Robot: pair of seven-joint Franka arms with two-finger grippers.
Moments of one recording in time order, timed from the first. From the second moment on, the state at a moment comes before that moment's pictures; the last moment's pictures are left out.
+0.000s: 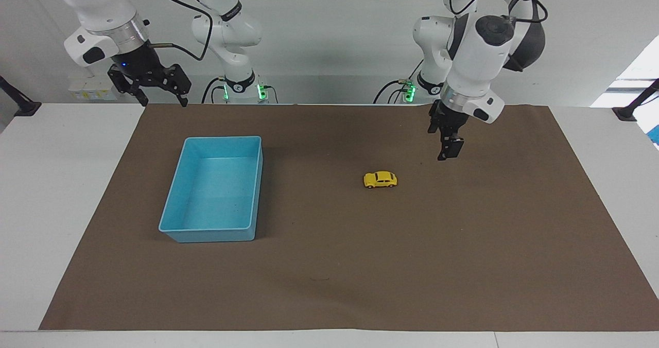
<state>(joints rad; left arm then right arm) -0.38 0.03 -0.08 -1.98 -0.04 2.05 -2.15 -0.08 -0.02 0.04 -1.52 0.03 1.47 0.02</state>
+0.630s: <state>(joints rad) -0.46 0.12 -0.08 -2.06 -0.06 2.23 -2.28 -0.08 -0.02 0.04 -1.52 0.03 1.47 0.02</state>
